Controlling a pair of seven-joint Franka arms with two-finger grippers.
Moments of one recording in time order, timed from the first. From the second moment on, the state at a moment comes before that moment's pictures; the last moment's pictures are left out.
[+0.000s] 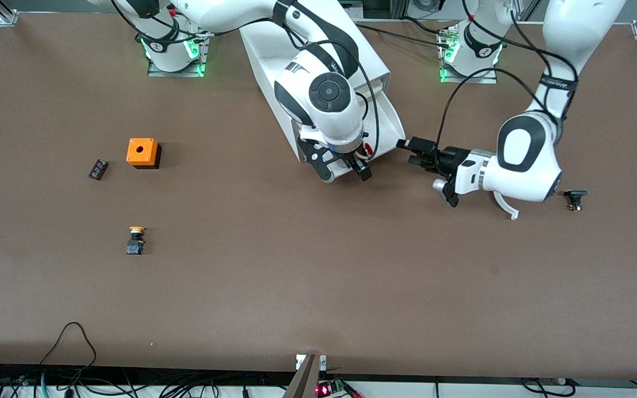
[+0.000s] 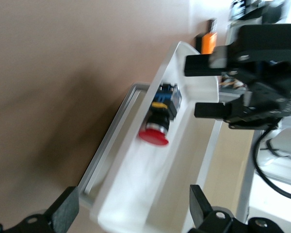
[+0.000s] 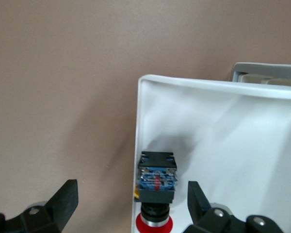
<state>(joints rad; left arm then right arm) -0.06 0.35 -0.12 -1.96 -0.88 1.69 0.57 0.77 0.81 0.13 -1.08 0.09 1.96 1.84</state>
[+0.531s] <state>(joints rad) -0.06 0.30 -0.13 -1.65 -0.47 1.40 0.15 0.82 0.82 0.13 -1.12 0.05 1.96 1.84</state>
